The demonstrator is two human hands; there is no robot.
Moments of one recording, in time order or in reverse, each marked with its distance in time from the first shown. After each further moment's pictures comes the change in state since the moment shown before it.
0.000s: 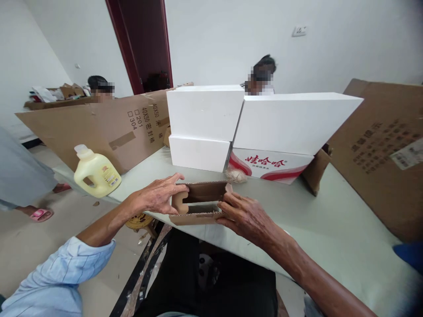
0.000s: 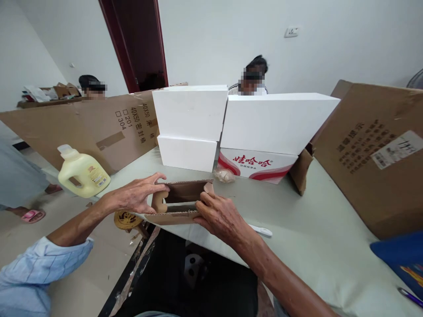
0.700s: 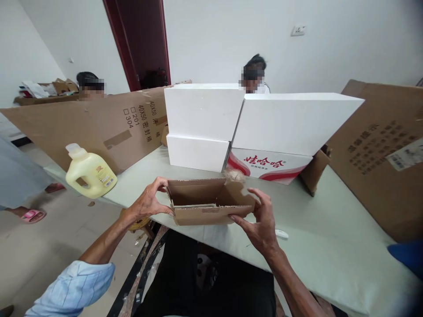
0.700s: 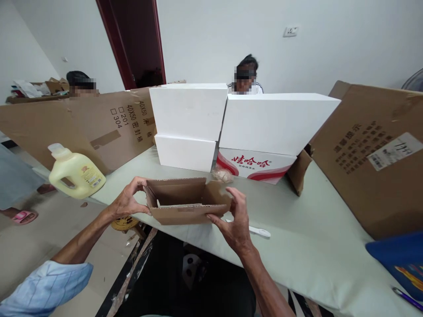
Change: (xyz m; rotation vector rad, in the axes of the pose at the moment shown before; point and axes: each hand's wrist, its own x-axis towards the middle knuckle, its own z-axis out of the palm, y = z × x) left_hand -0.014 -0.040 0.074 -0.684 0.540 -0.067; right_hand -0.048 0.010 0.058 0.546 0.629 0.565
